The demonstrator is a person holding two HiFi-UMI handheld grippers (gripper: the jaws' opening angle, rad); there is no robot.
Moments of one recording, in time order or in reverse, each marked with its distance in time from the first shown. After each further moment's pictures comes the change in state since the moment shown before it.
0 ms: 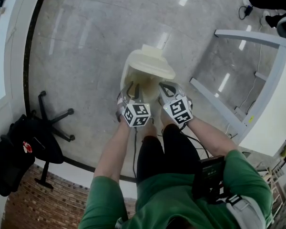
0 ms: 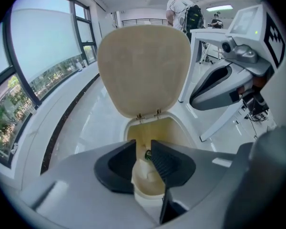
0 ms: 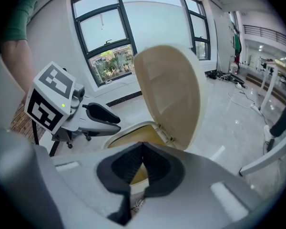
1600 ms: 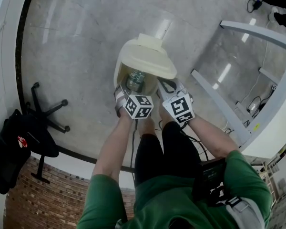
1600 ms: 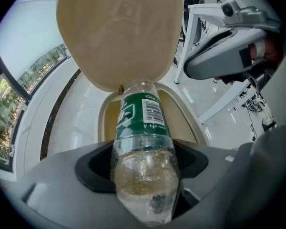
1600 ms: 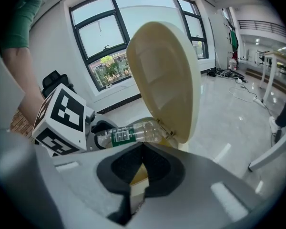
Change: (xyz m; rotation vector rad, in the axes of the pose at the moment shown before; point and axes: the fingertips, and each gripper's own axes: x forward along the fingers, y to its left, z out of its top) left arm 0.052 -0.035 -0.046 0.047 0.197 -0.050; right arm 0.016 -0.008 -0.013 0.038 -0.055 0.037
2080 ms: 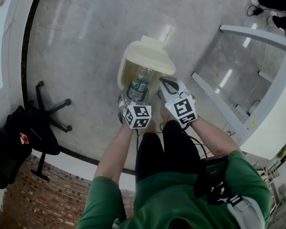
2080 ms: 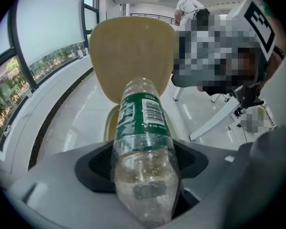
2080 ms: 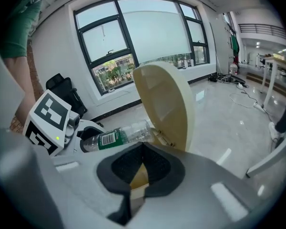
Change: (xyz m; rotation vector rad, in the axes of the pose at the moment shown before) left arm -0.059 -0.010 0.006 -0.147 -0.142 -0.034; right arm -0.029 0.008 0.031 -0.021 -0.042 0.010
